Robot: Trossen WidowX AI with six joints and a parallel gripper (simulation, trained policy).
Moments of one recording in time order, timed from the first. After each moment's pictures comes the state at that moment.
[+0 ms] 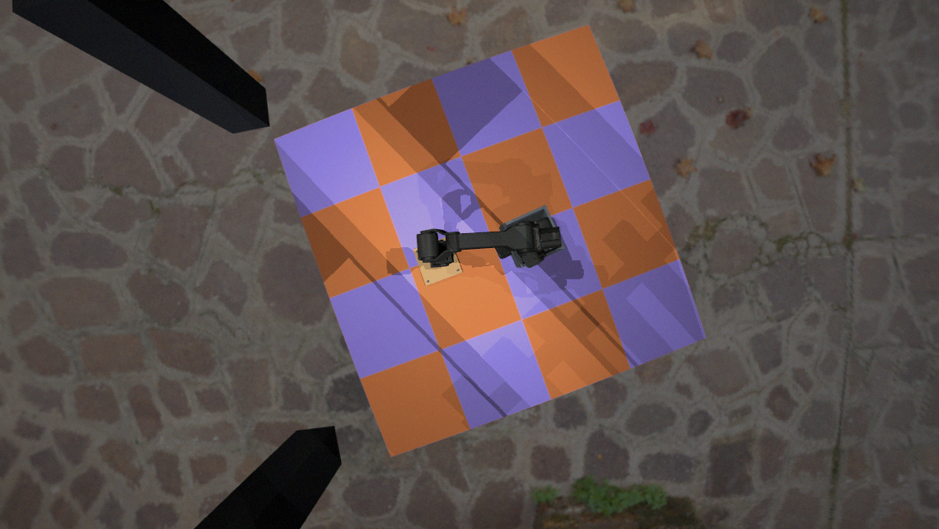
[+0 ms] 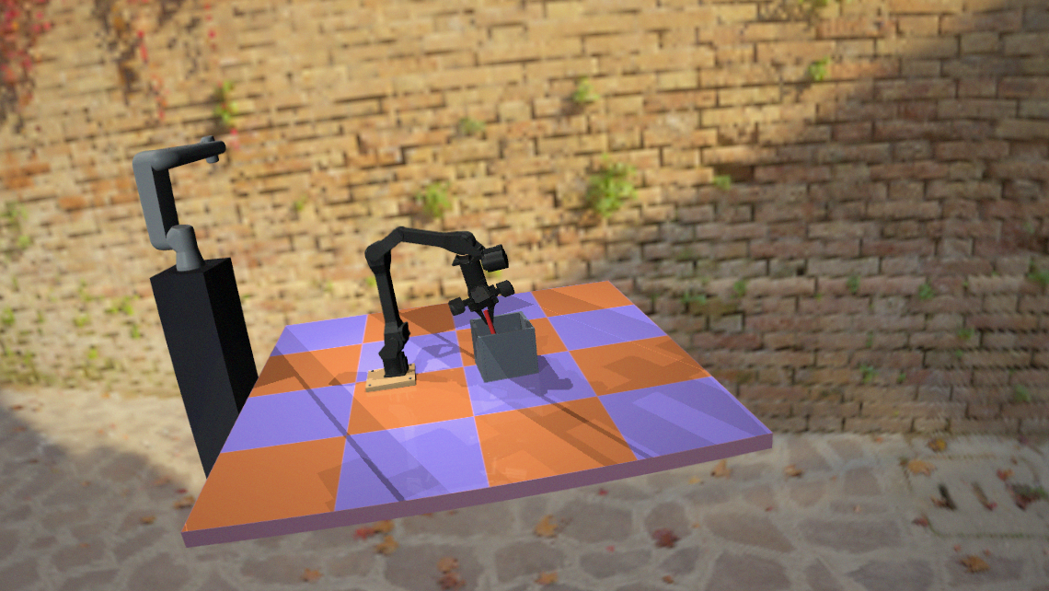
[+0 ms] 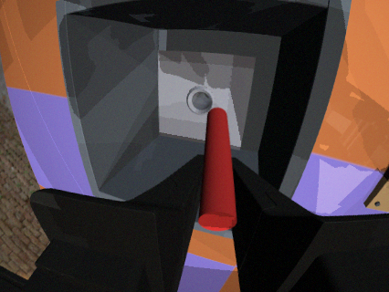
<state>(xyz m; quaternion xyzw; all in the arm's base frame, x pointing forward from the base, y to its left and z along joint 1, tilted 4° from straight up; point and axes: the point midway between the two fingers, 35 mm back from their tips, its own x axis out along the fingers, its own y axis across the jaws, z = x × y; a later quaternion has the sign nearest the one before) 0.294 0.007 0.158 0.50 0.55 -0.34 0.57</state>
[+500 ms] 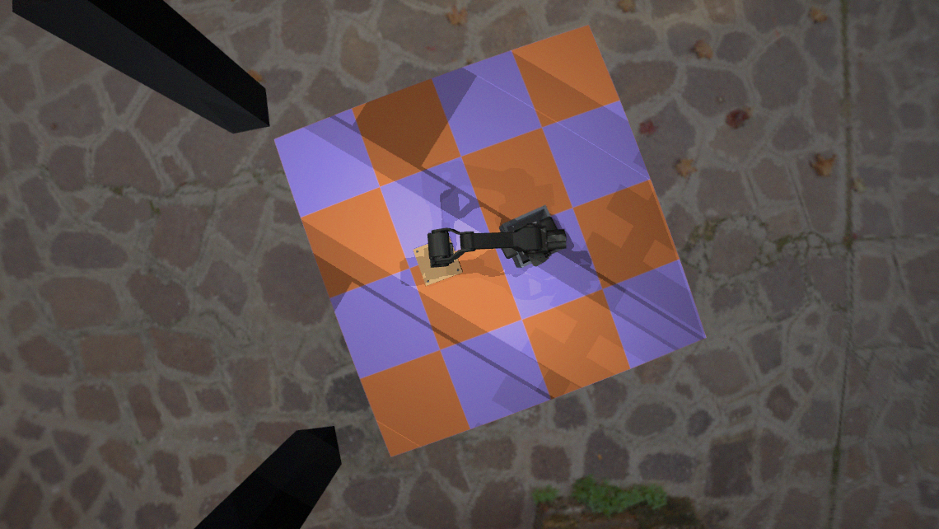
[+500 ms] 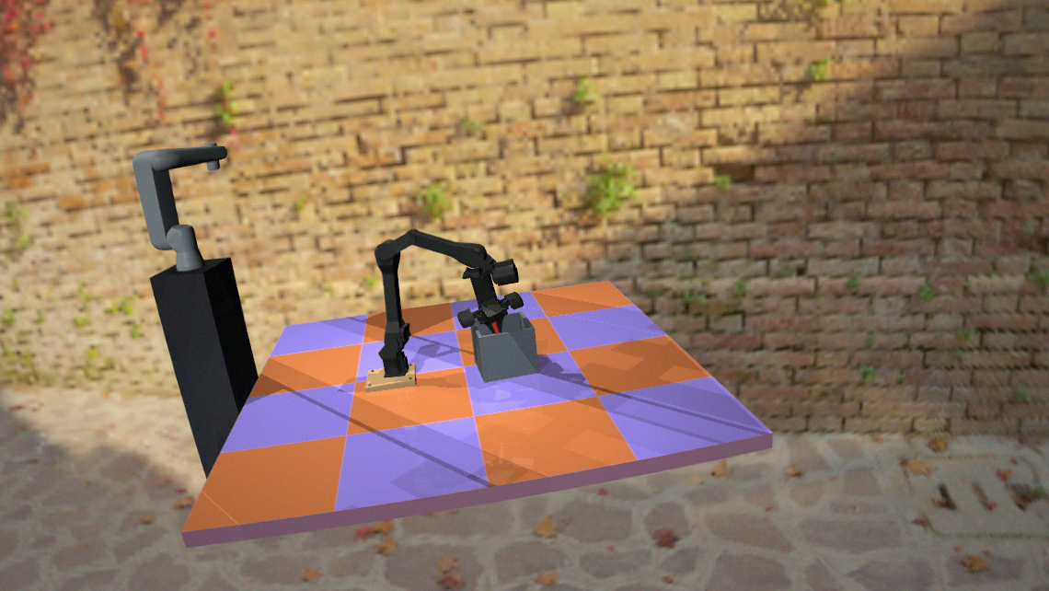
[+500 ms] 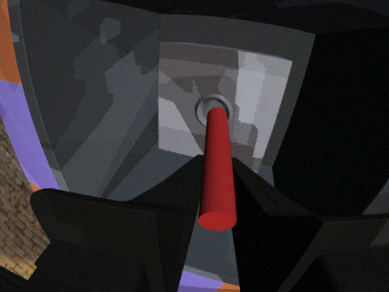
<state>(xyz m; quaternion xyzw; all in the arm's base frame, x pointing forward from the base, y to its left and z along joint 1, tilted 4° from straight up) 0.313 0.012 0.120 0.50 0.58 -0.32 0.56</state>
